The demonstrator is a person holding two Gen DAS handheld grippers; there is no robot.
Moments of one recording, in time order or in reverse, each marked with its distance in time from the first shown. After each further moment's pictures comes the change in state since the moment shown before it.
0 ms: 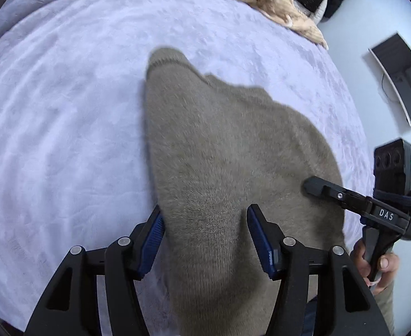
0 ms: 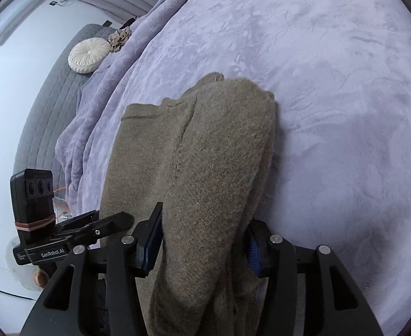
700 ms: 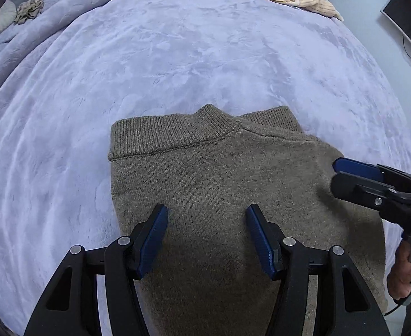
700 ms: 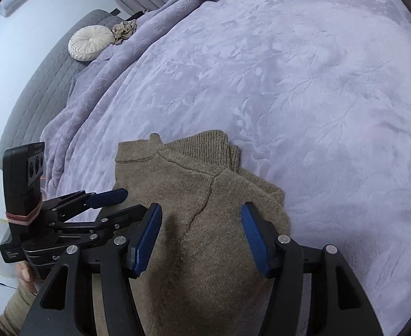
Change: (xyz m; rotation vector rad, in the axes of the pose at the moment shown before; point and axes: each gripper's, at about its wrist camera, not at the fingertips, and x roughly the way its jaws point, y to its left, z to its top) left arm 0.061 -0.037 0.059 0.179 0.034 0.252; right arm 0.019 0.007 0.058 -0.150 0.003 -0.085
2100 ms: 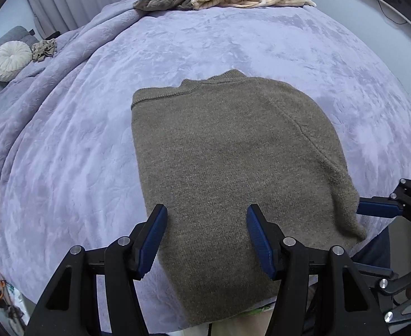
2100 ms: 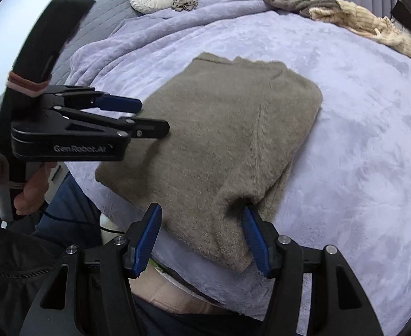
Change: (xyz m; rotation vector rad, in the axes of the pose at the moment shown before) left arm -0.082 -0.052 -0.110 0.132 -0.117 0.168; right arm -0.071 0.083 -0.173 -0.384 -0.007 -0.101
